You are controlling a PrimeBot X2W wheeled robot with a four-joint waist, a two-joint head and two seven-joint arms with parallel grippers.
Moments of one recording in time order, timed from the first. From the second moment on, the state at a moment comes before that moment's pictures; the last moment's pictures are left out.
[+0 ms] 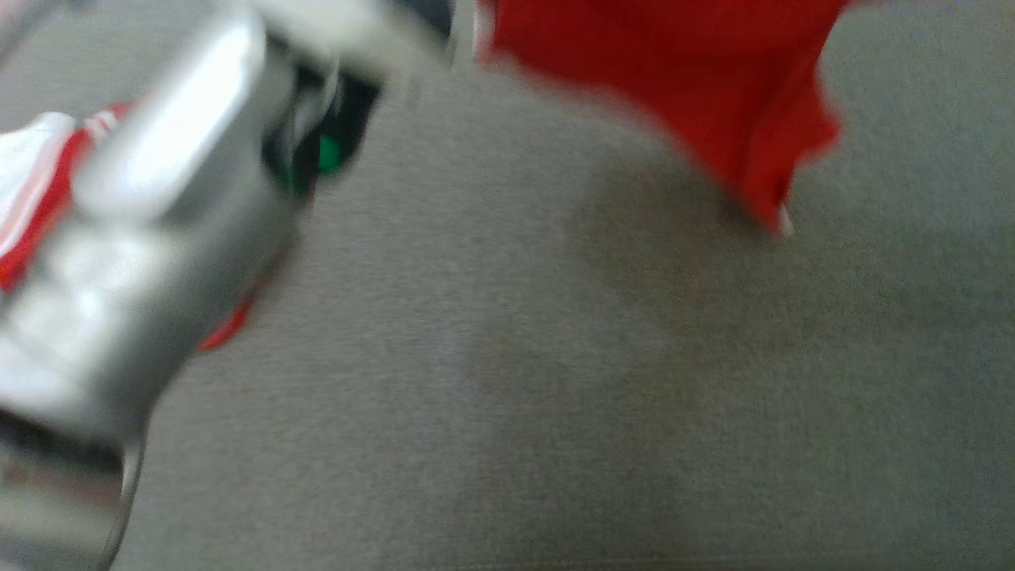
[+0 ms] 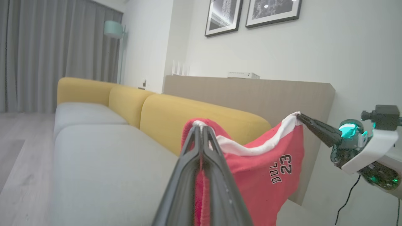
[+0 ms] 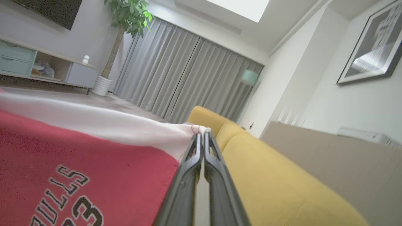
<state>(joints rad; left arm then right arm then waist) -1.17 0.30 -0.83 0.29 -0.99 -0.08 -0.11 -1.05 -0.71 0.41 0.50 0.34 0.13 -0.25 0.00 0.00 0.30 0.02</state>
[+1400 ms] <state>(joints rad) -0.45 0.37 -0.89 -0.02 -0.91 0.06 -0.15 0.06 -0.37 -0.11 -0.22 0.18 0.13 -0.01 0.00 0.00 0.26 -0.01</state>
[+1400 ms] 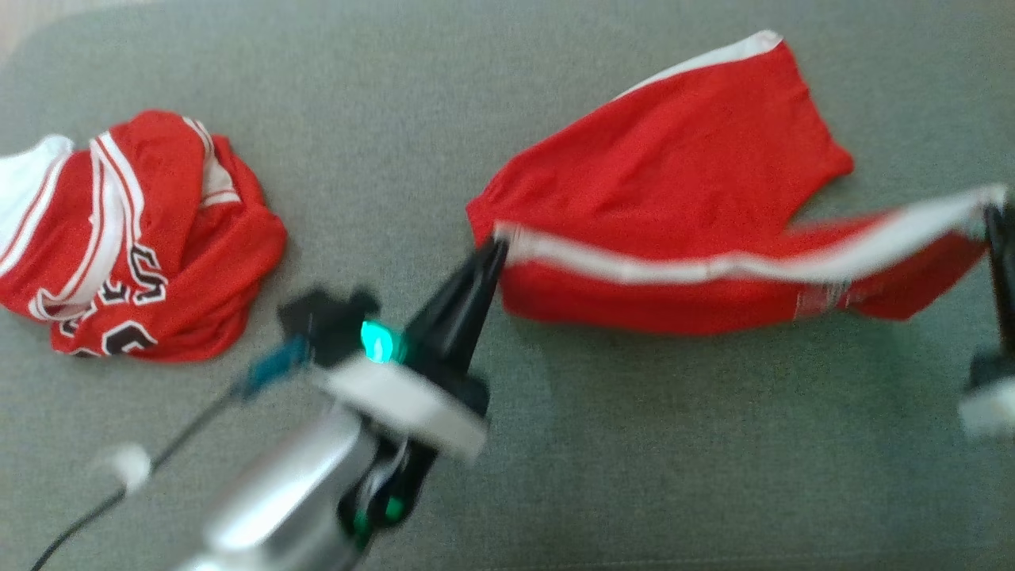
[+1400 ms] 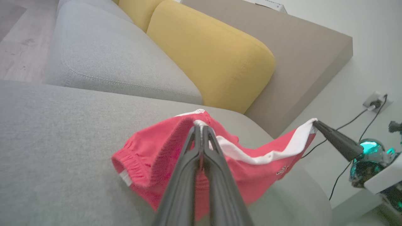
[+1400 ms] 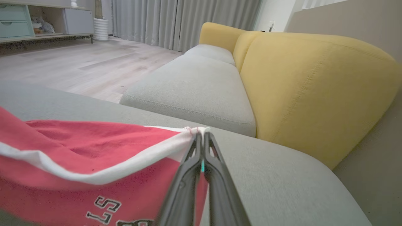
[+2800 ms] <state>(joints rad) -0.82 0.17 -0.81 0.47 -0.74 0.17 -0.25 -0.84 -0.54 0.52 0.83 0.58 0.13 -0.22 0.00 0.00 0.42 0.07</state>
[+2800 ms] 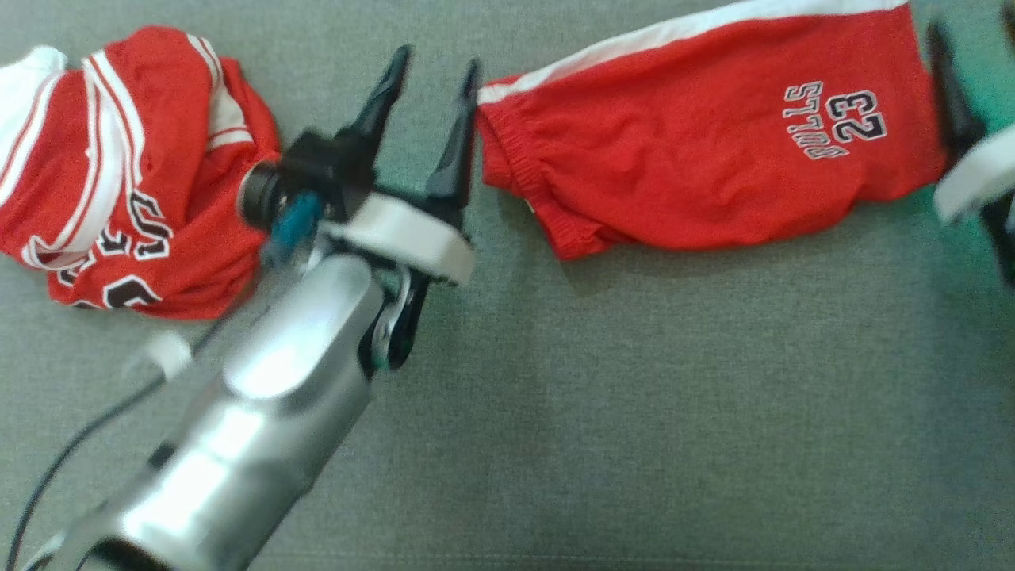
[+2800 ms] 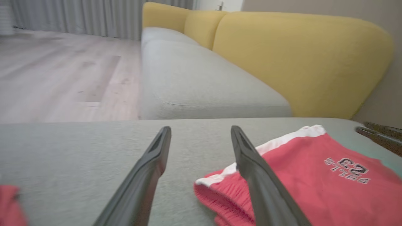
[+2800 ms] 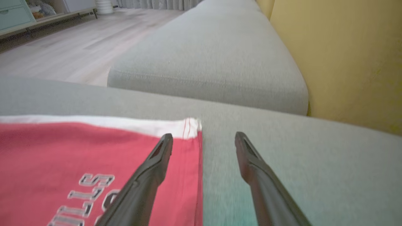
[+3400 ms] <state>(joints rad) -0.27 0.14 -0.59 -0.04 -0.24 0.32 -0.26 -0.76 -0.54 0.51 1.07 0.71 0.13 -0.11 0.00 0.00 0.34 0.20</state>
